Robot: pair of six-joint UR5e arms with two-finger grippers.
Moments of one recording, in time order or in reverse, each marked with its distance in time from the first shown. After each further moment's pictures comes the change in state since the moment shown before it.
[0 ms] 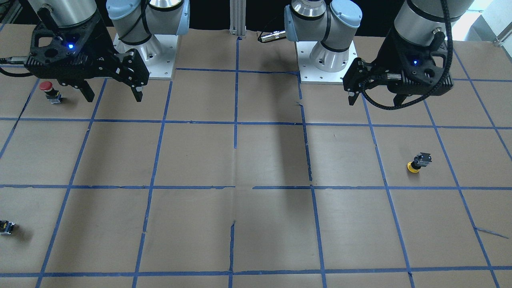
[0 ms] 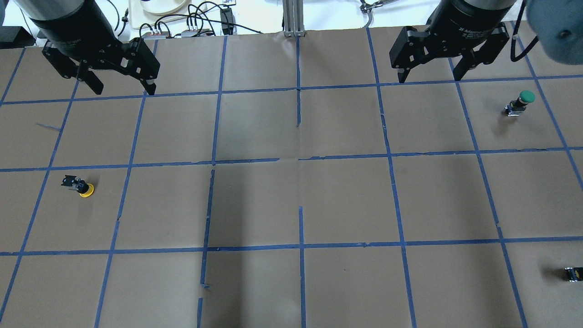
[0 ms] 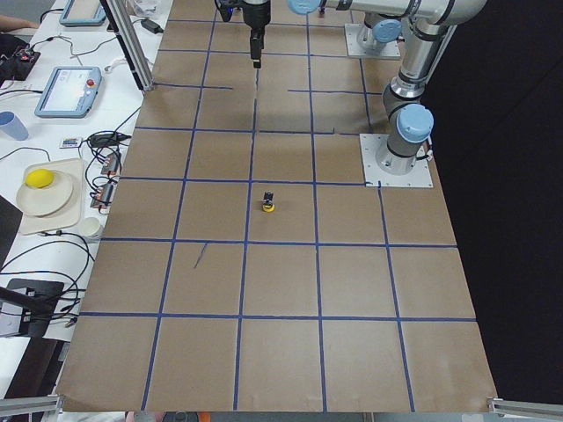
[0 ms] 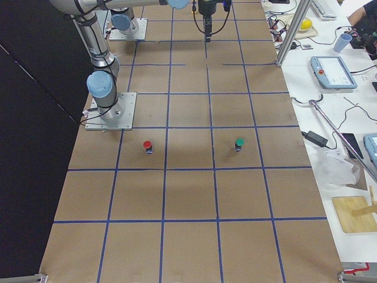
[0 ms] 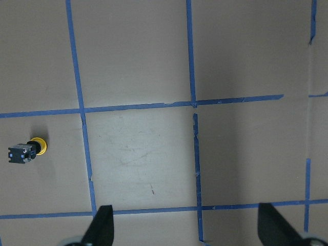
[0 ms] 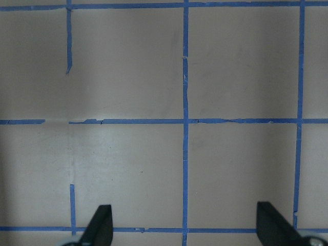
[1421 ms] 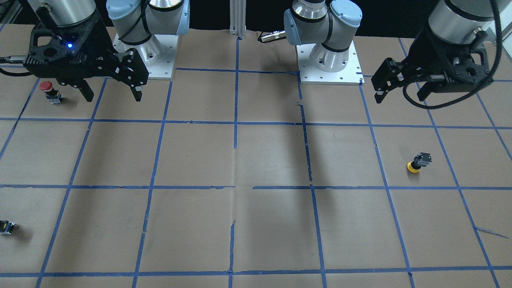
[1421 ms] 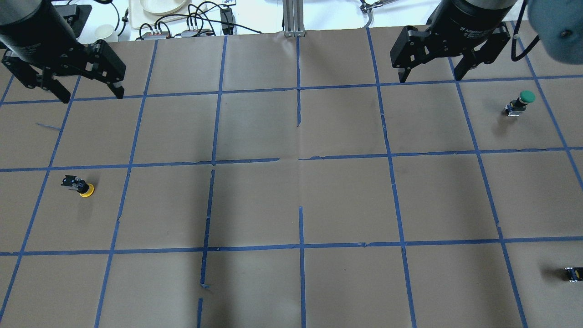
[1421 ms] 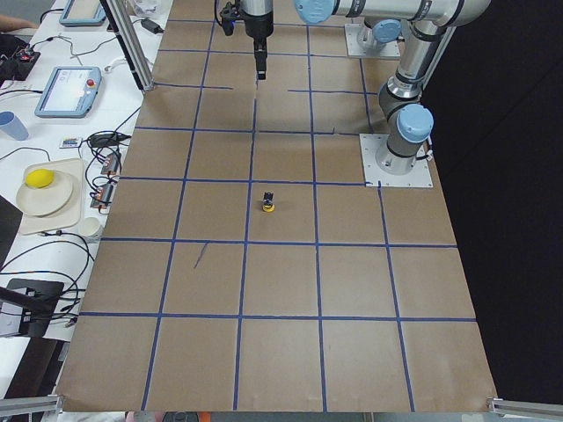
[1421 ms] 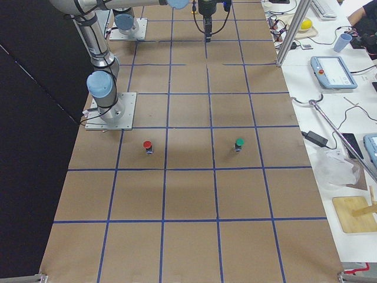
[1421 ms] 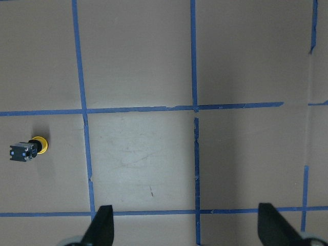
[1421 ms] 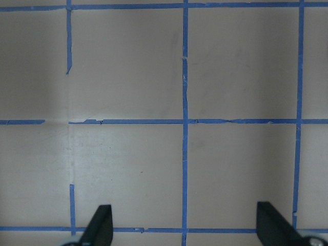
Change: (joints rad) left arm 0.157 0.028 -0.038 -0.035 0.003 0.004; right arm -0.002 -0.001 0.000 0.000 0.000 -0.003
